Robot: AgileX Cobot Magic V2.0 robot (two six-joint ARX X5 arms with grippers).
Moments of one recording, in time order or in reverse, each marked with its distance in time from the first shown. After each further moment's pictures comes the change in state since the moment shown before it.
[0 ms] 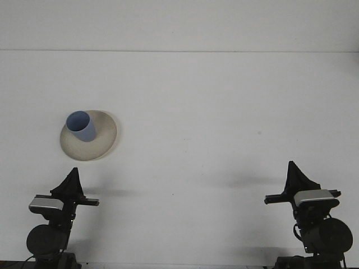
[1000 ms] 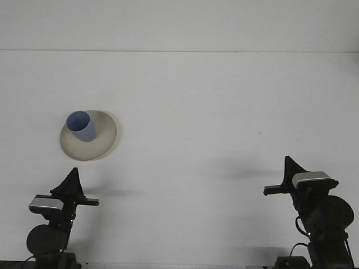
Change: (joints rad) left arm 0.000 0.000 0.000 0.000 0.000 0.000; right arm 0.001 0.225 0.182 -0.164 -0.022 0.000
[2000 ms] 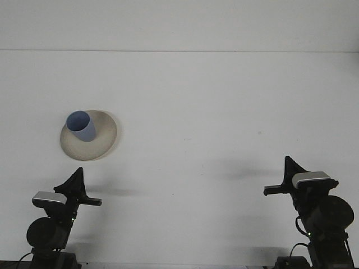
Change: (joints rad) left arm -0.039 0.092 0.085 -0.105 0.000 0.000; right arm 0.000 0.000 0.000 0.000 0.000 0.000
